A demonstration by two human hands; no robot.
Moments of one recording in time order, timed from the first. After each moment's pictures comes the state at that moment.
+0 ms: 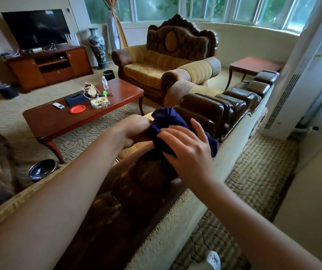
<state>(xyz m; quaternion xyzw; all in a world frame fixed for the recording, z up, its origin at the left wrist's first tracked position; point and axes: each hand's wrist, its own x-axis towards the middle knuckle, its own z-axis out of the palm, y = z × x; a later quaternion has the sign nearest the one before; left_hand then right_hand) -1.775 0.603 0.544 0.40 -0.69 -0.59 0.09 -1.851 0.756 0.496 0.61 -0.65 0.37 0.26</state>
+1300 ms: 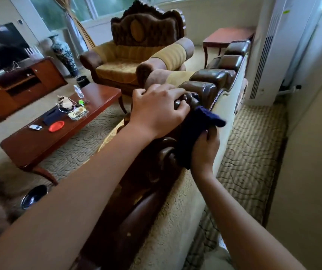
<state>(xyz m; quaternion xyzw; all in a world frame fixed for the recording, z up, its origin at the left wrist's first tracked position) -1.902 0.670 0.562 0.17 -0.97 -0.02 0.18 -1.954 0.744 0.432 0.06 -0.63 0.77 0.00</state>
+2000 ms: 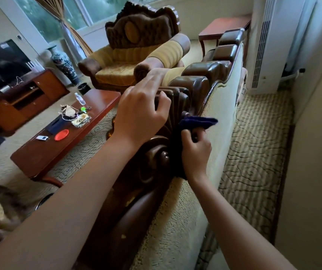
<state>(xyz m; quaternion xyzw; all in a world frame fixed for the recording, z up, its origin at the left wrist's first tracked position) -1.893 0.682 0.557 0.10 -0.94 -0.06 0.32 -1.940 0.752 0.422 0.09 -0.65 0.76 0.00</state>
